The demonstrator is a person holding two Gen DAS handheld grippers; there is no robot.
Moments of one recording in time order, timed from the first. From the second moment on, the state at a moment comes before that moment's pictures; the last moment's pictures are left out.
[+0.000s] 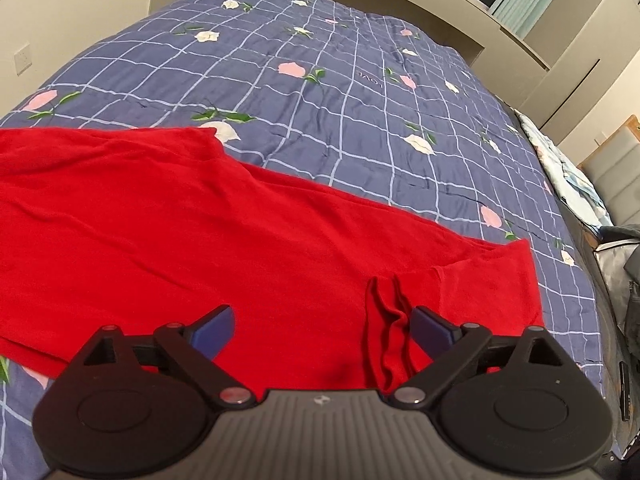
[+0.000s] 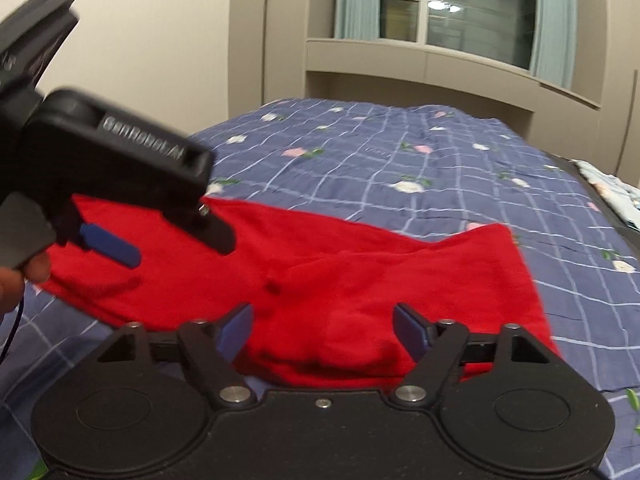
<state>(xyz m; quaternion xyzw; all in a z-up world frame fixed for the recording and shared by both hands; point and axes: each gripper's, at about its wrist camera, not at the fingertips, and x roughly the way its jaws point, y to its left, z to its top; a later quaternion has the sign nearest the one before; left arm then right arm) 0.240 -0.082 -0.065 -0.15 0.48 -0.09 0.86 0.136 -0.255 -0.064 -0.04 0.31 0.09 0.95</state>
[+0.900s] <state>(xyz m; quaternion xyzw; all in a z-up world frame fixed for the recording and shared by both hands) 0.241 -0.078 -0.067 -0.16 0.49 -0.09 0.86 0.143 -0.256 -0.057 0.00 0.34 0.12 0.93</state>
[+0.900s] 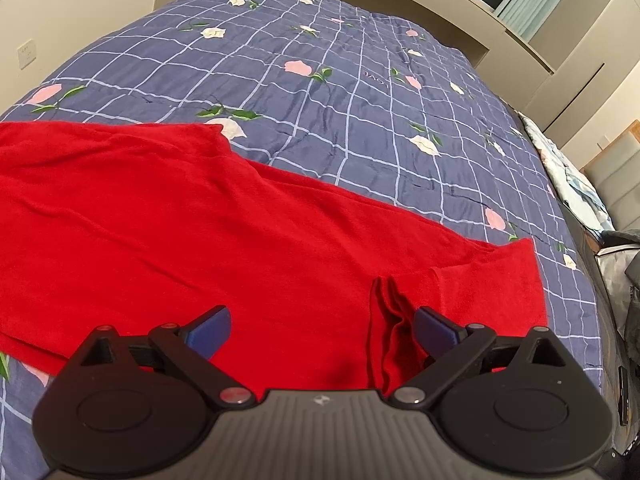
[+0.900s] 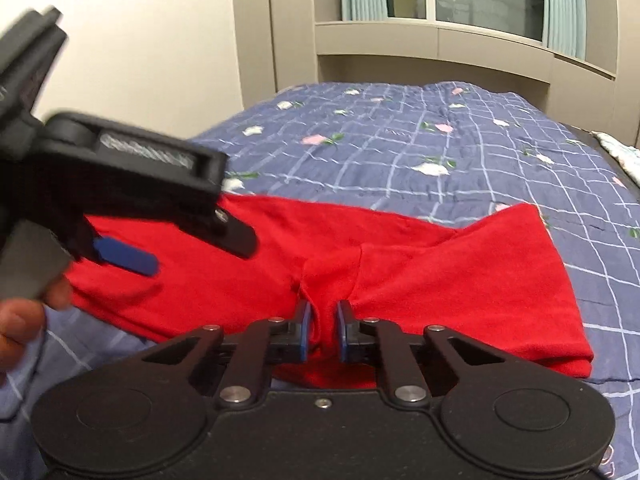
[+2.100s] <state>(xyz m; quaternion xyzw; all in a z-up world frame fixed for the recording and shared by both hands) 0.247 -0.105 -0.084 -0.17 0.51 -0.10 0.84 0.132 -0.306 -0.050 -0.01 0.32 0.01 0.95</state>
